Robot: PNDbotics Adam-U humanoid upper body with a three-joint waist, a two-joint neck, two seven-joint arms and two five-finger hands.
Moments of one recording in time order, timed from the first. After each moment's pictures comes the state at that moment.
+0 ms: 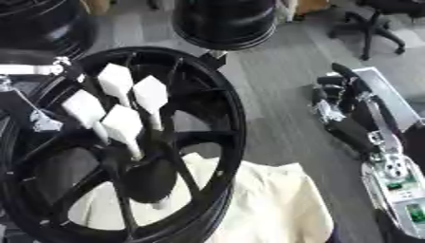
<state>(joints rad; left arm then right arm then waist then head) -0.86 0.71 -0.41 -1.43 -0.18 -0.25 -0.84 -0.23 -0.36 -0.04 -1.71 -0.07 -0.09 0.03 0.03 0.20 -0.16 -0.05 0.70</state>
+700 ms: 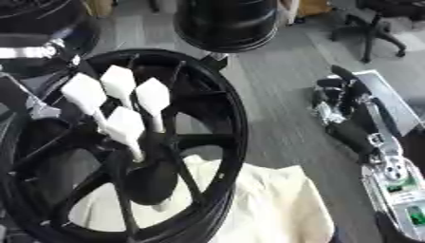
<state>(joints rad) -0.91 0.73 -0.33 -1.49 -0.05 -0.20 -0.76 -0.23 -0.36 -0.04 -1.71 -0.07 -0.09 0.03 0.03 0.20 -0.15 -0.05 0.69</state>
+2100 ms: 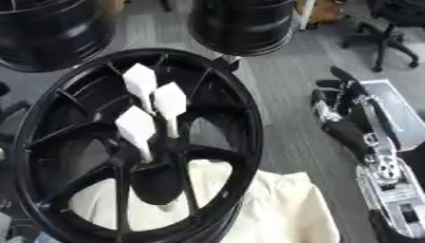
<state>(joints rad) -0.40 0.82 -0.01 -1.22 -0.22 0.01 -0.43 -0.21 -0.35 -0.08 -1.70 -0.07 -0.09 0.00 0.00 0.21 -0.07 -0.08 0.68</state>
